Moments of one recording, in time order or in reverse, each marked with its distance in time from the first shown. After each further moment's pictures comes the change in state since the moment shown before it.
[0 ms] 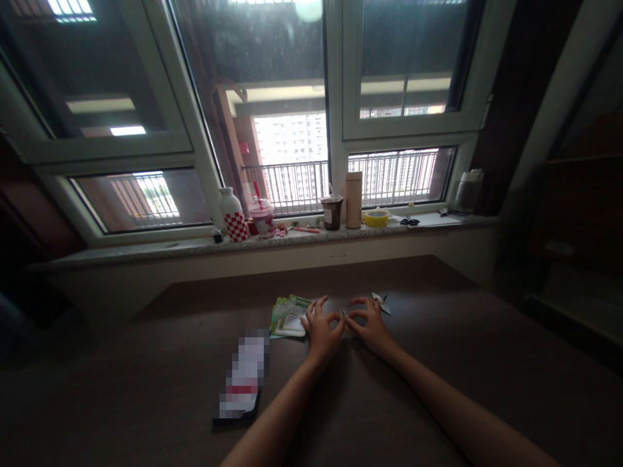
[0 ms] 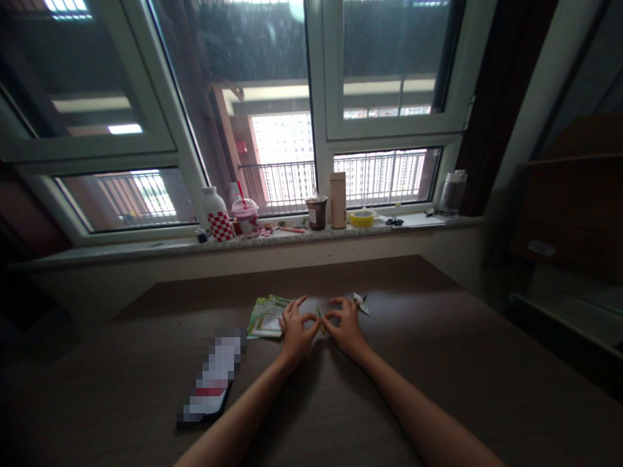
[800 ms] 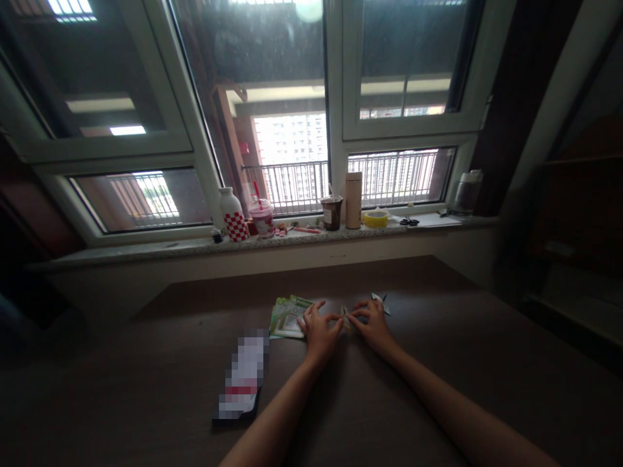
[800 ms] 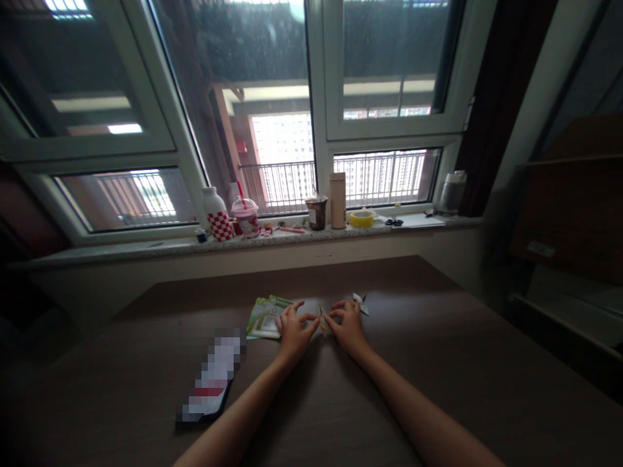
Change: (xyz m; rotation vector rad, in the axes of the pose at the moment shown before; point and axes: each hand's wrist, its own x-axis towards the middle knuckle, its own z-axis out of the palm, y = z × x) left_hand 0.002 -0.005 0.000 0.005 -0.010 -0.049; right_hand 0.002 0.010 0.002 -0.037 0.055 0.052
